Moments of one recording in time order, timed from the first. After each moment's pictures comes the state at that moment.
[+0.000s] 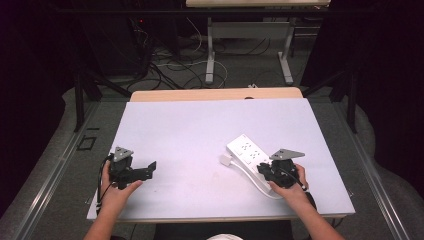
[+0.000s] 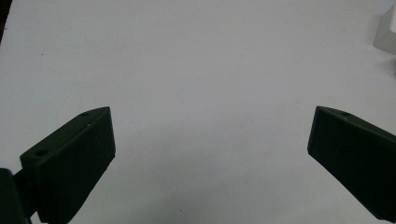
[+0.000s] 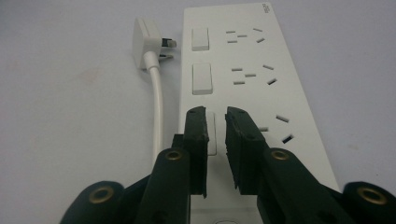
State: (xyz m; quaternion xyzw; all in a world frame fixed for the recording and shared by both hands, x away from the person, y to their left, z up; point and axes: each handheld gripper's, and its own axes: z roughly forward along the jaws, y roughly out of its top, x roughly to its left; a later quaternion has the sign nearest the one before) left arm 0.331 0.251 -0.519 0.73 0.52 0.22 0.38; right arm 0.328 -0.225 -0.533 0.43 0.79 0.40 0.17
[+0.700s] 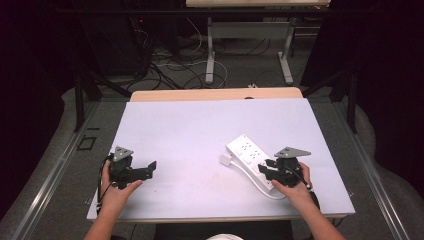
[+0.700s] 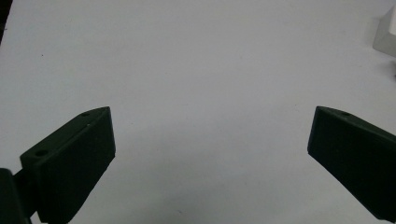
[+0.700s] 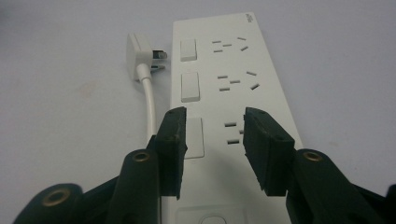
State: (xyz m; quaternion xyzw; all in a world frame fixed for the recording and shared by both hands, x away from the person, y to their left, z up) left arm 0.331 0.251 -0.519 0.73 0.52 0.22 0.38; right arm 0.327 -0.234 -0.526 0.45 0.77 0.41 0.17
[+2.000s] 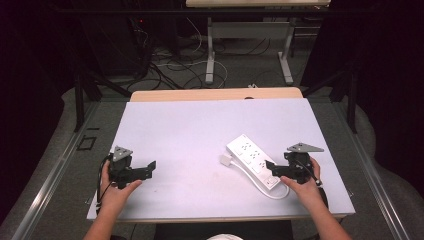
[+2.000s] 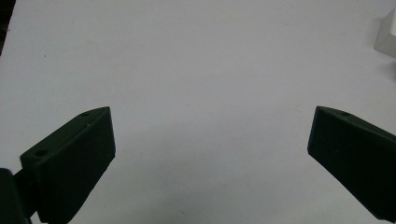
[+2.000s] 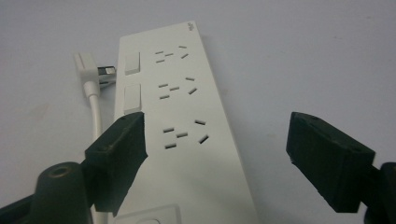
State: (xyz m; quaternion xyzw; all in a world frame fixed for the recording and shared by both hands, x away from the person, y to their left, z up) left arm 0.332 0.252 -0.519 0.73 0.52 0.22 0.38; right arm 0.338 -0.264 -0.525 0.50 0.74 0.41 0.20
